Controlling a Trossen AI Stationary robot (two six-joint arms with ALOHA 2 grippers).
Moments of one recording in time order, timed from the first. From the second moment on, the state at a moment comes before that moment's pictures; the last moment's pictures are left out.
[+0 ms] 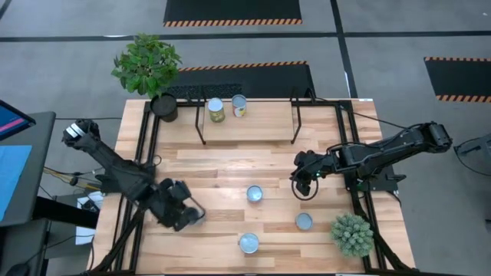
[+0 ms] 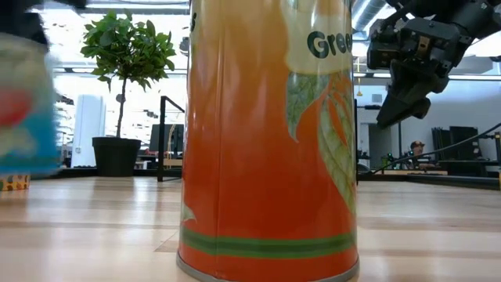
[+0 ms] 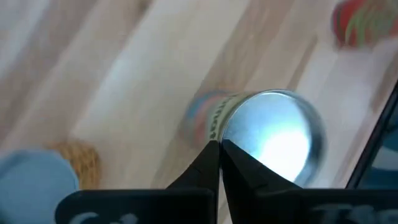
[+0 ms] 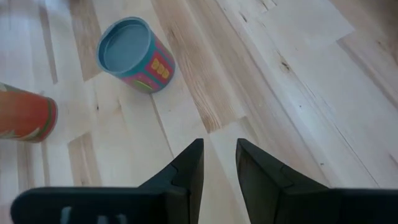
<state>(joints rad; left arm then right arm) -0.67 1.26 0.94 -0.90 -0.24 -1.22 0.14 1.08 0.58 -0.33 0.10 0.62</state>
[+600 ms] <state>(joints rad) 0.06 1.29 1.15 -0.80 -0.23 -0.53 0.14 1.09 0.58 -0.34 0.10 0.62</state>
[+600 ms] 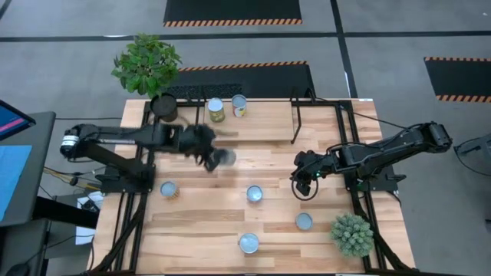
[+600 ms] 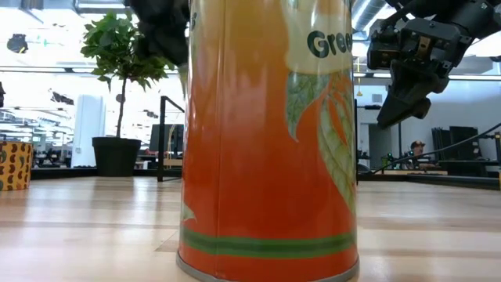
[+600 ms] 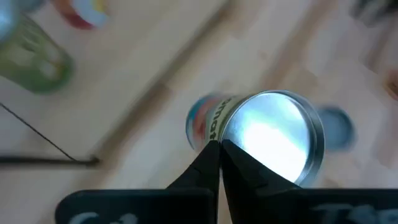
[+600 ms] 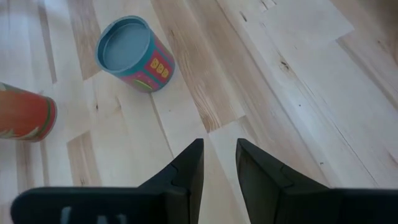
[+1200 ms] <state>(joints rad) 0.43 1.55 1.33 -0.85 -0.08 -0.20 0.14 1.08 0.58 -0.34 0.10 0.61</state>
